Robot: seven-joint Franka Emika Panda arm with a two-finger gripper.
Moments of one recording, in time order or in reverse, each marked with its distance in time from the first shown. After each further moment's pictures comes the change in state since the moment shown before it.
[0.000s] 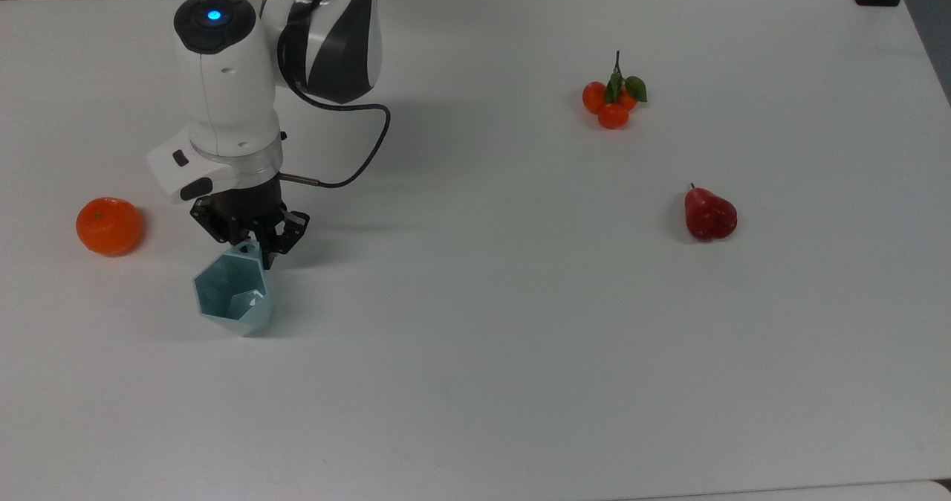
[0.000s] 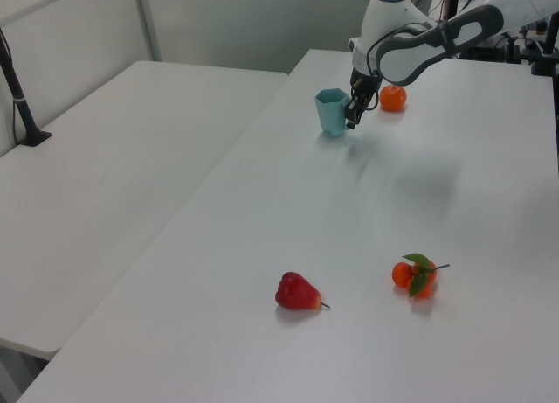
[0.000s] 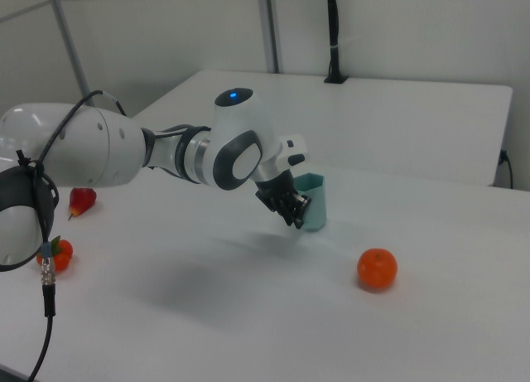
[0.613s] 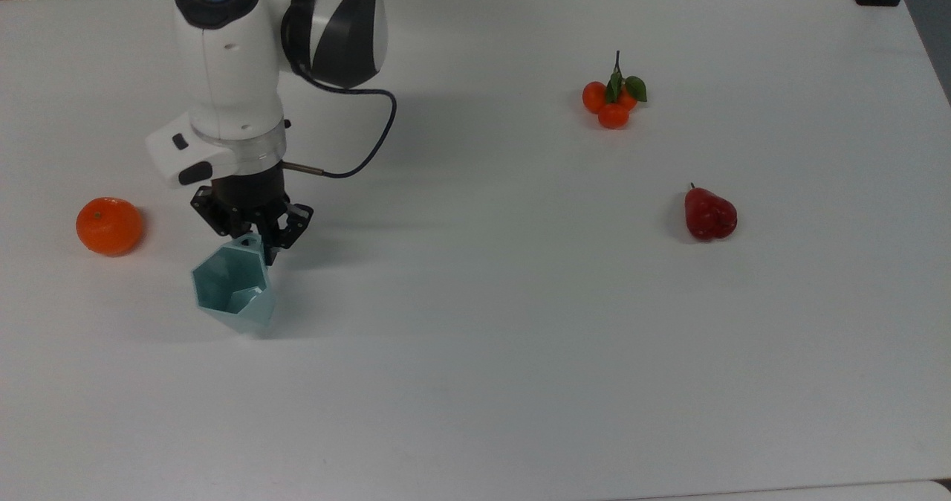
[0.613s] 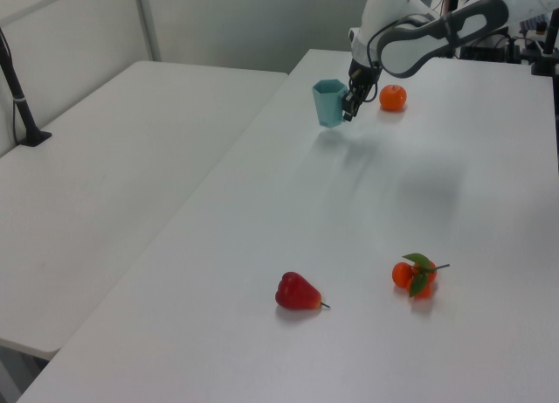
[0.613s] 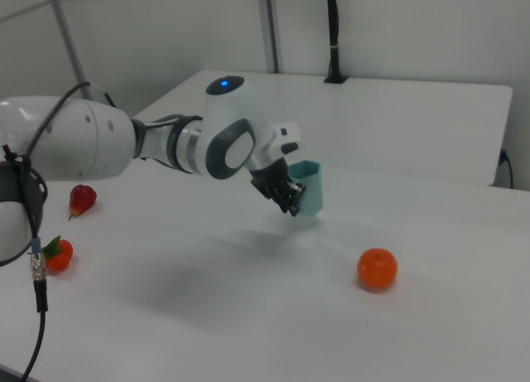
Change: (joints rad) arm 0.011 -0.046 0.009 -0.011 -0.002 0.000 0.045
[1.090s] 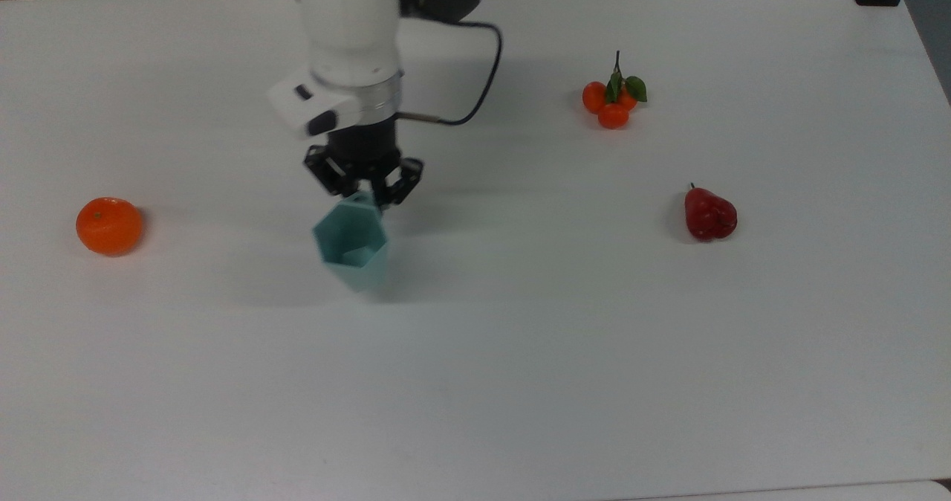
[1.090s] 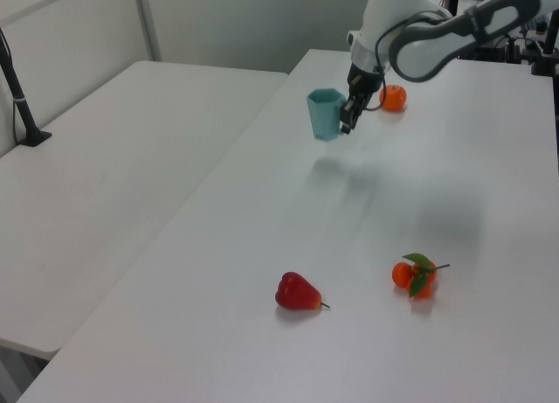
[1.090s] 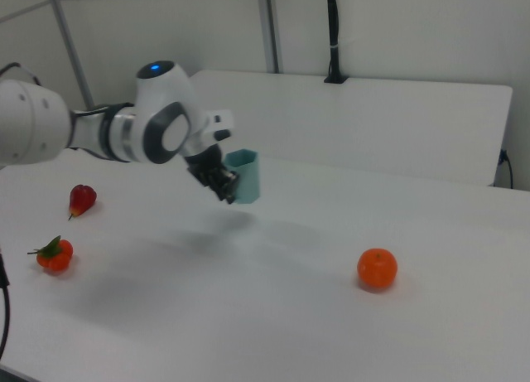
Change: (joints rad) arm 0.118 -0.203 0.060 -0.231 -0.025 -0.003 0.147
